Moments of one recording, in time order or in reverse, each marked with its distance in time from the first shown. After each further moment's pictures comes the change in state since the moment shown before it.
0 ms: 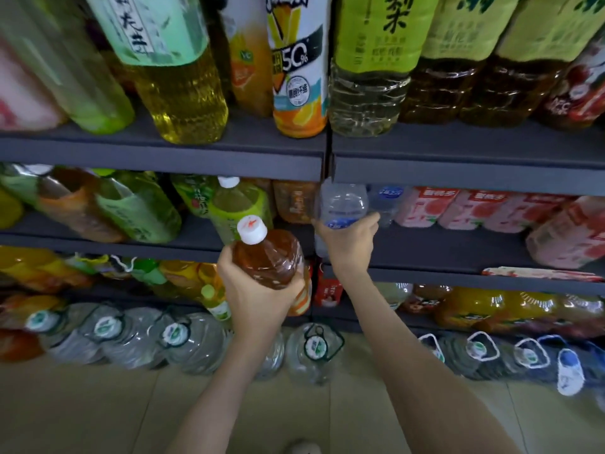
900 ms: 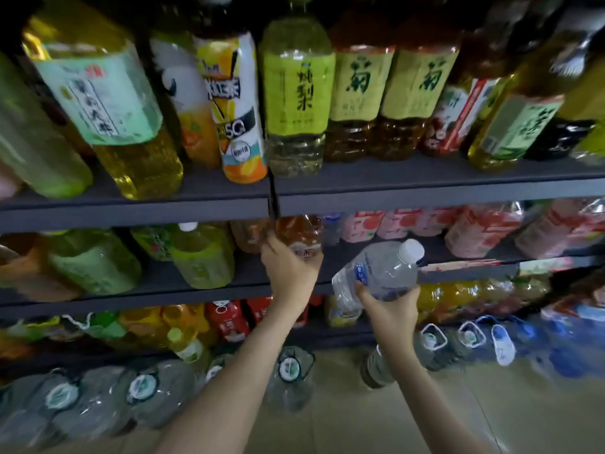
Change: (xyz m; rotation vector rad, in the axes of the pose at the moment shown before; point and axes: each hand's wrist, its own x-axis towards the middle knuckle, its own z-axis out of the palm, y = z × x) left_hand 0.004 0.071 0.092 0.105 -0.352 0.044; right_hand -0.063 0.036 -0.148 0.282 0.222 0.168
